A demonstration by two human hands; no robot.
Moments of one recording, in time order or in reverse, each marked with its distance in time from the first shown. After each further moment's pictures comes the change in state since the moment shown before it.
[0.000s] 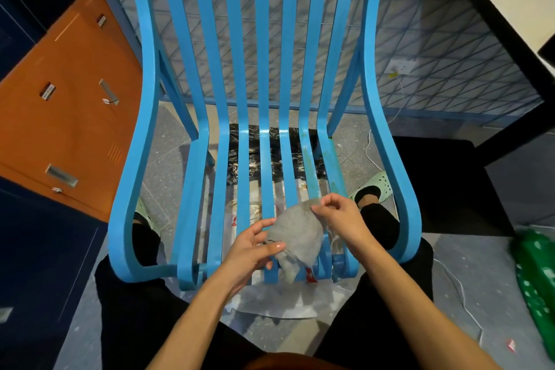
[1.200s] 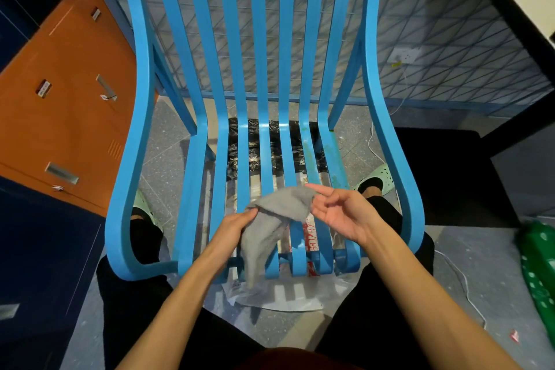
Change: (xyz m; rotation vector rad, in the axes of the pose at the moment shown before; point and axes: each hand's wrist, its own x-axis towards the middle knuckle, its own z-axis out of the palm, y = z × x) left_hand 0.001 0.037 -0.013 0.232 0.200 -0.047; right_hand 0.006 -0.020 -0.010 0.957 -0.347 0.386
